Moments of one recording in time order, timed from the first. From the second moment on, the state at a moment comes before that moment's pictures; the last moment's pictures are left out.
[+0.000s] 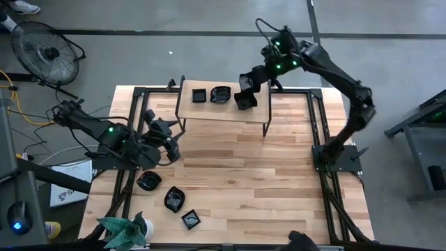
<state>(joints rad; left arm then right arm) -0.48 1.13 1.29 -0.98 -1.06 -0.53 -0.74 1.64 1.81 -1.00 -0.38 0.38</state>
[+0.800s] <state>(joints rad) -0.48 0.90 0.91 -0.75 -0.91 -0.69 -0.74 1.95 2.03 -1.29 -0.52 0.24</state>
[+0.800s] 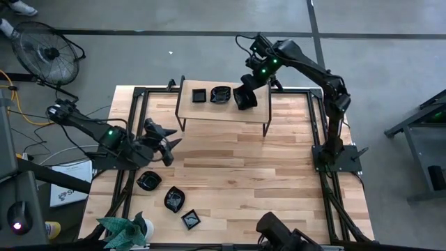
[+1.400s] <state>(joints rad) -0.48 0.76 0.81 -0.68 -0.90 -0.68 -0.75 2.00 2.03 -1.31 -0.46 0.27</state>
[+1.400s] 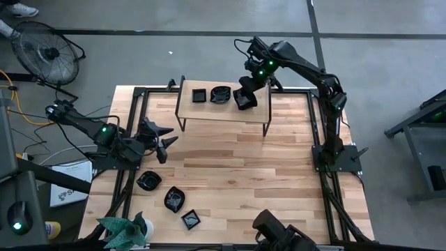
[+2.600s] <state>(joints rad) -0.48 0.75 0.81 -0.69 -0.85 -0.71 -0.75 1.97 2.03 -1.32 -0.38 0.25</state>
